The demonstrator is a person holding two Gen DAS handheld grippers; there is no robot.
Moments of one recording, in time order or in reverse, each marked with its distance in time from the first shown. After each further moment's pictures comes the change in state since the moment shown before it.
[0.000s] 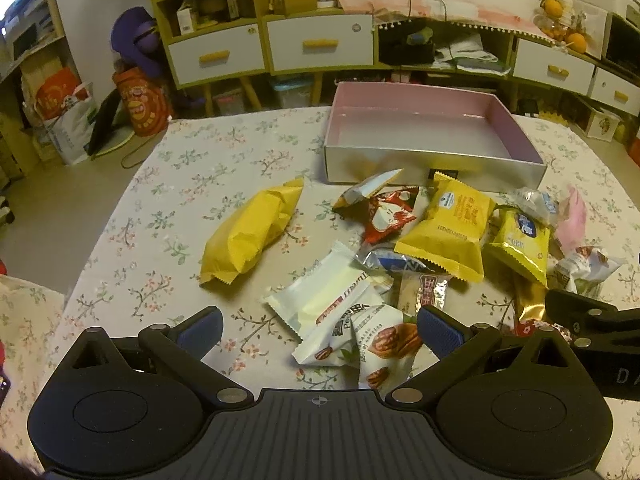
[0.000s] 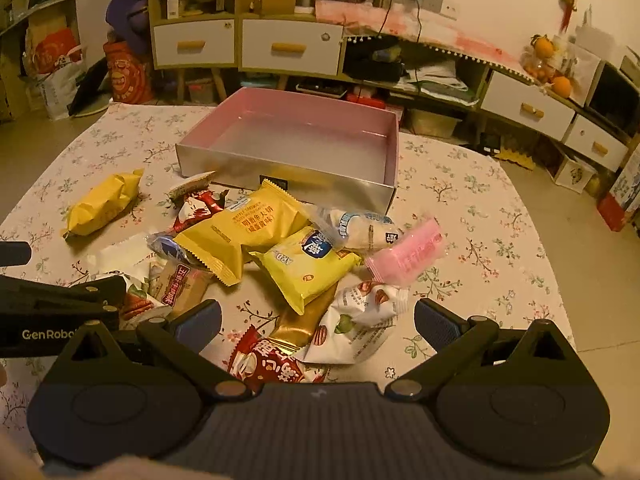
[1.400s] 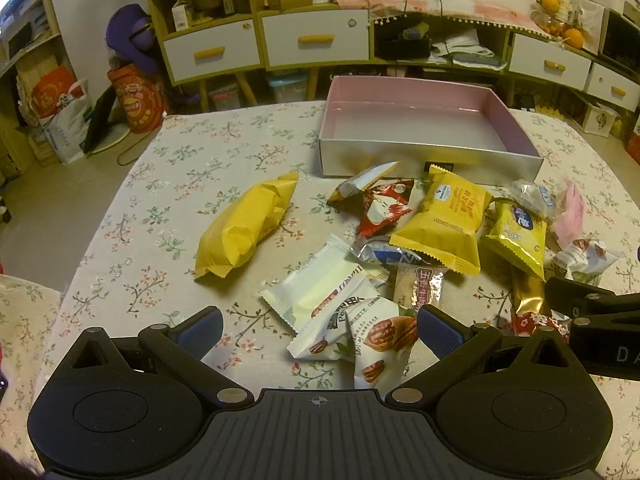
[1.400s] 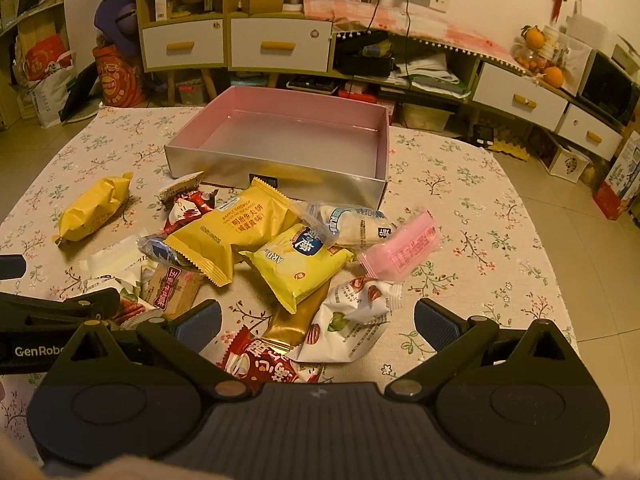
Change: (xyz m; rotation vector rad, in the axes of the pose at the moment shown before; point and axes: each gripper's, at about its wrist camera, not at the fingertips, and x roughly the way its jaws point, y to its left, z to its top) left arm 0.001 -0.003 -0.002 0.007 0.011 -0.009; right arm 0.001 -0.004 -0.001 0.031 0.005 -0.008
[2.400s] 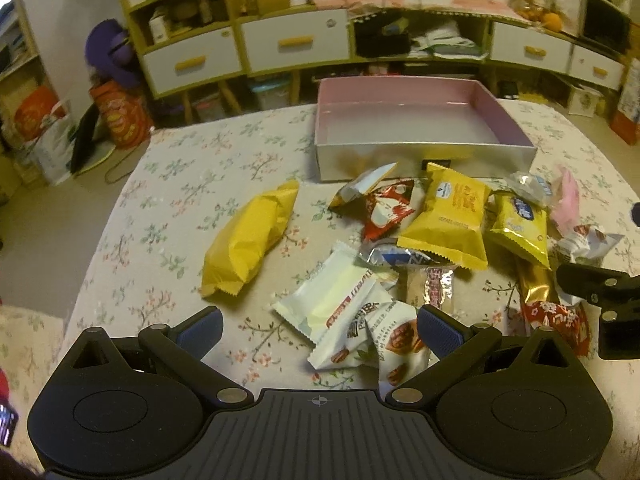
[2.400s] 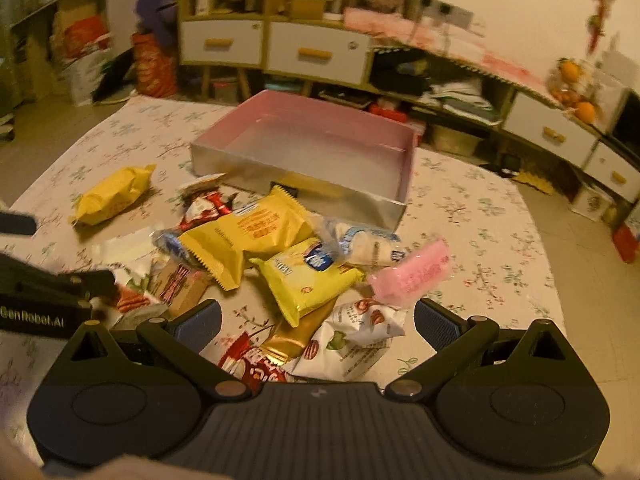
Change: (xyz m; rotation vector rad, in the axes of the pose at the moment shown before) left arm 0.001 0.015 0.007 0.092 -0.003 -0.042; right arm 0.002 -0.004 0.006 -0.129 -0.018 0.078
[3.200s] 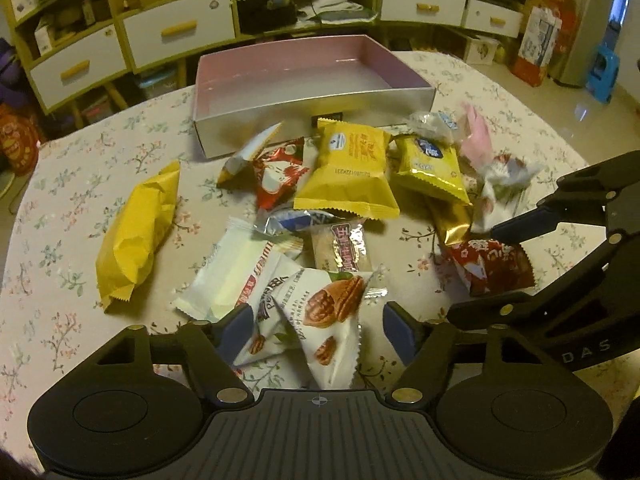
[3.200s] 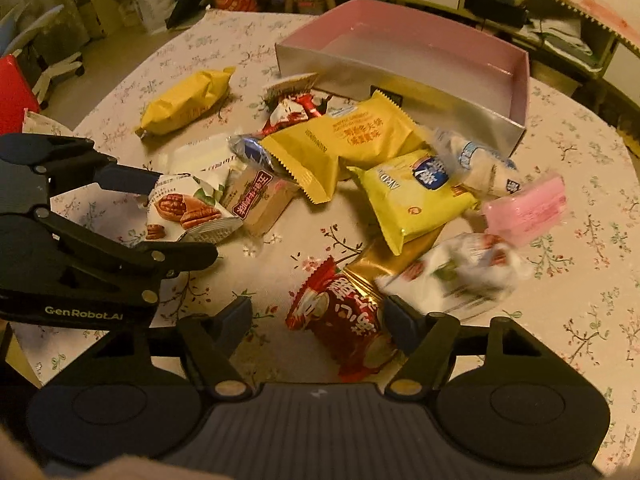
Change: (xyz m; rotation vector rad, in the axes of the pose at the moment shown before) left arm 0.024 -0.017 -0.011 0.192 0.068 -0.273; right arm 0.032 0.020 -0.014 -0.076 0.255 0.258
